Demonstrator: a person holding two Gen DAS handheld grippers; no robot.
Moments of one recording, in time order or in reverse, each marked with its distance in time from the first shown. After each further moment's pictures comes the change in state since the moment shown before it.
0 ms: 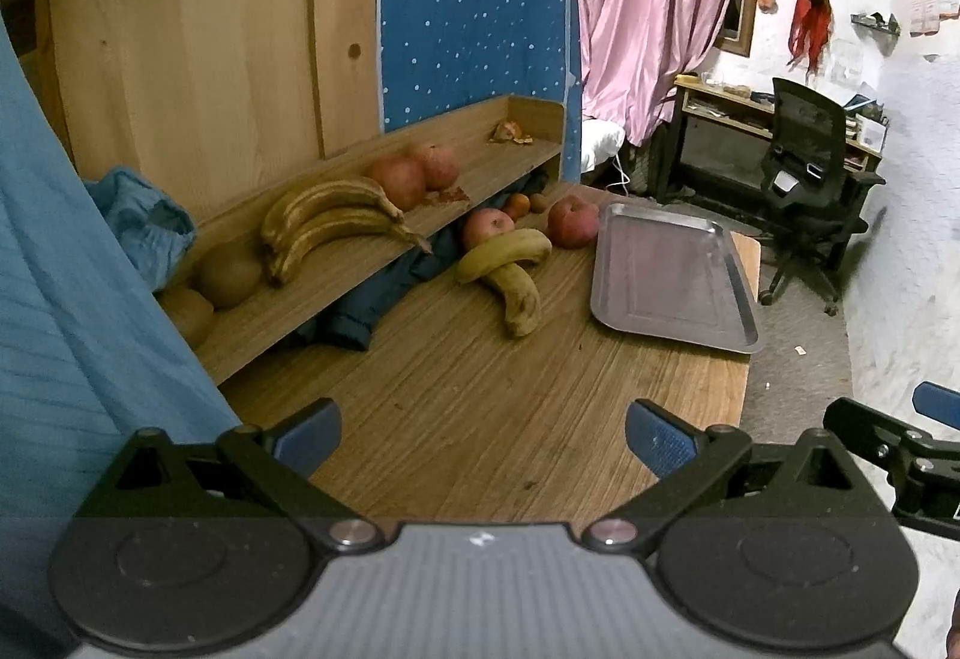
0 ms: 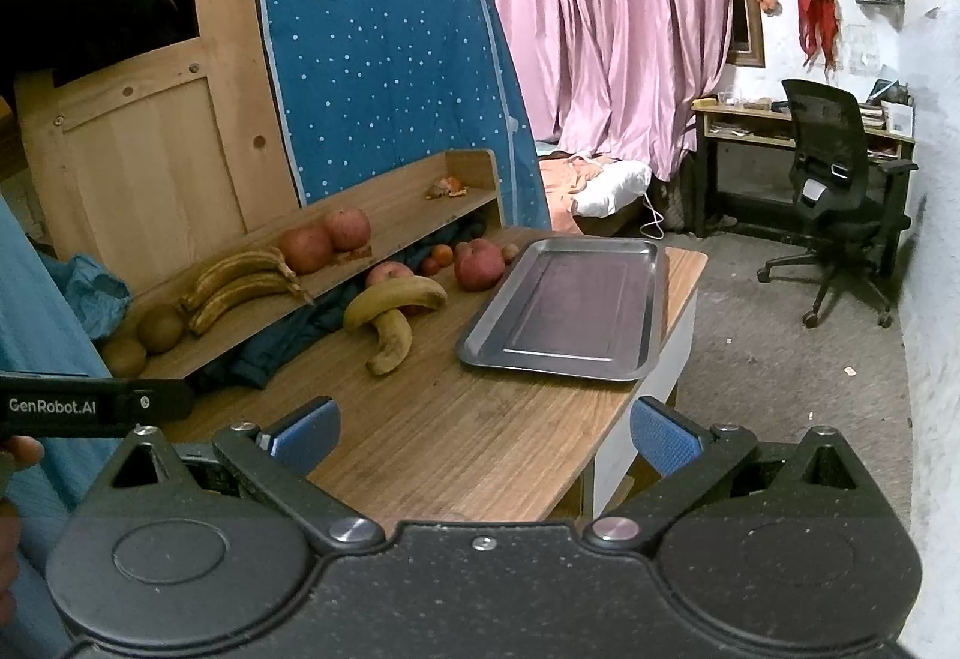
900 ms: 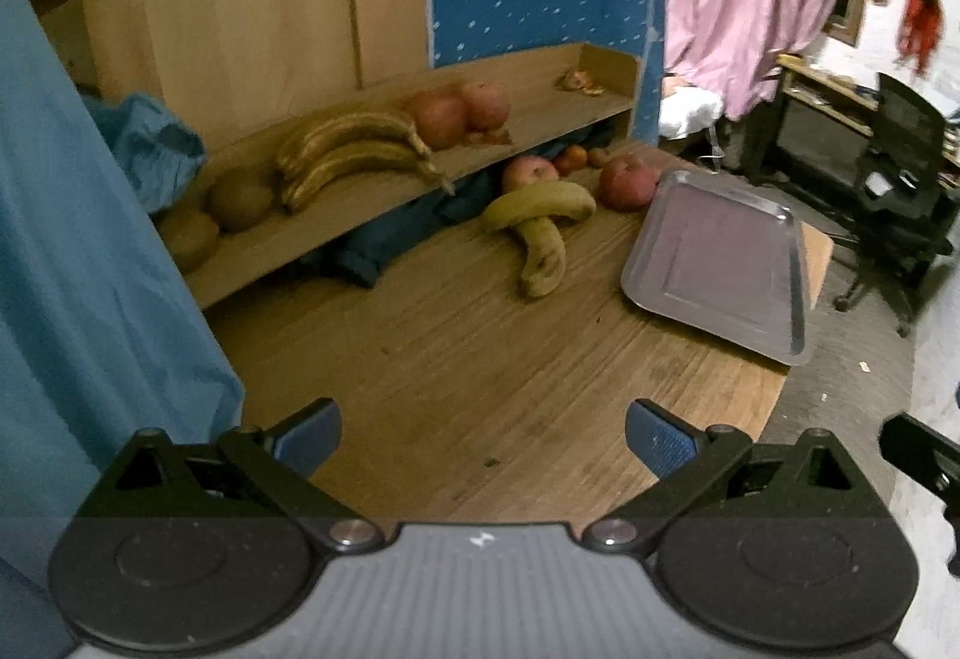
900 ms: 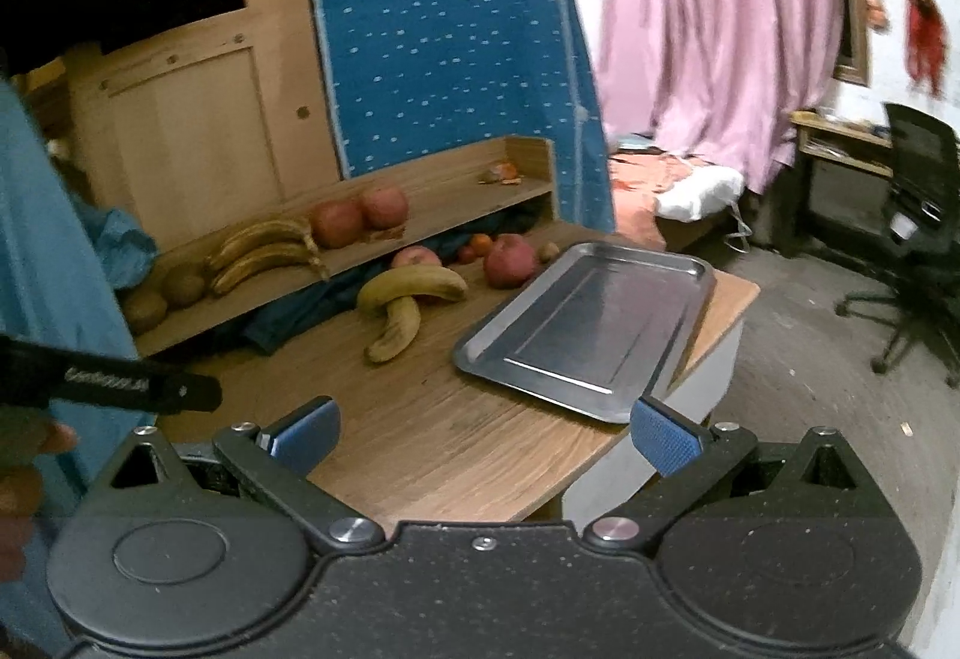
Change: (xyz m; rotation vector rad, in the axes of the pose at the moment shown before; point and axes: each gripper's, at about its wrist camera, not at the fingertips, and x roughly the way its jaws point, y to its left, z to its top) left arm 0.039 -0.061 0.012 -0.165 0.120 0.186; right arm 0.039 -0.083 0.036 -0.182 0.054 0.212
